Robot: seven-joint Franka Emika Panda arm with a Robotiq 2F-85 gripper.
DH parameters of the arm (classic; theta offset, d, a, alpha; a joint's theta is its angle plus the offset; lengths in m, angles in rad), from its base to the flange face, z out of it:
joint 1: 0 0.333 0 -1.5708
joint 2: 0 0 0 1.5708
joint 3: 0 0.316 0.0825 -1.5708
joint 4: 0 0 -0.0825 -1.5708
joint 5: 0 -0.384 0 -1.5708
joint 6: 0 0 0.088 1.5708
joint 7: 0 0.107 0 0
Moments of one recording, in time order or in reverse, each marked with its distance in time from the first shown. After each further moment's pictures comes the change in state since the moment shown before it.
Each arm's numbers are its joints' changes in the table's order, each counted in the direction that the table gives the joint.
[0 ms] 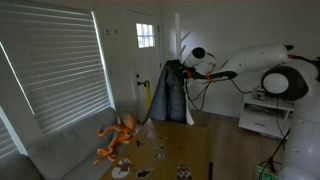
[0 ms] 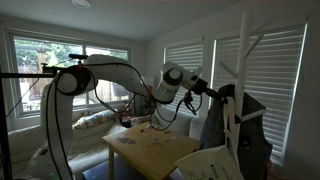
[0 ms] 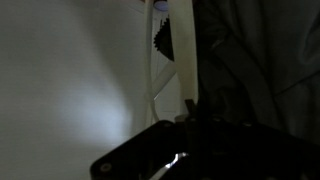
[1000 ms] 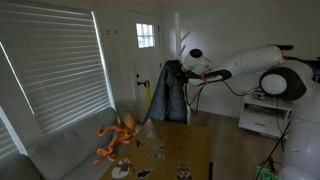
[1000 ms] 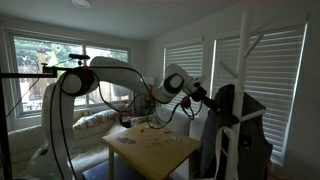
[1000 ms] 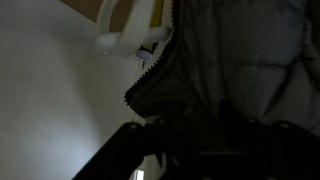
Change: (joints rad) arm 0.000 0.021 0.046 0.030 -0.297 -0.091 -0.332
